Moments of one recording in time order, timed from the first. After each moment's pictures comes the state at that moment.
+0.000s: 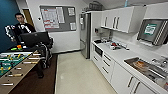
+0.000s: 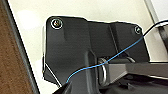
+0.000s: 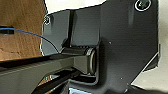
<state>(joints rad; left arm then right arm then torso) 1.57 2.84 -2.50 0.21 -0.22 -0.18 -1.50 2.83 -2.39 0.16 -0.05 -0.18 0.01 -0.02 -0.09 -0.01</state>
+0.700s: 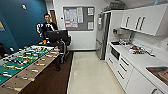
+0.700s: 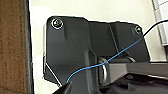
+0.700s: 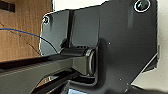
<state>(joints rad) 1.57 2.84 -2.51 0.21 -0.21 -0.18 -1.50 2.84 -2.41 0.16 -0.04 -0.19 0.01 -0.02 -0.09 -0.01</state>
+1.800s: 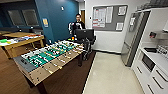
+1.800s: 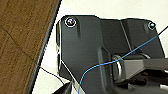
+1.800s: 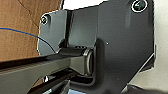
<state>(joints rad) 1.58 2.83 -2.57 0.21 -0.21 -0.17 -1.50 2.85 -2.43 0.16 -0.04 -0.19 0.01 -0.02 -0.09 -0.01</state>
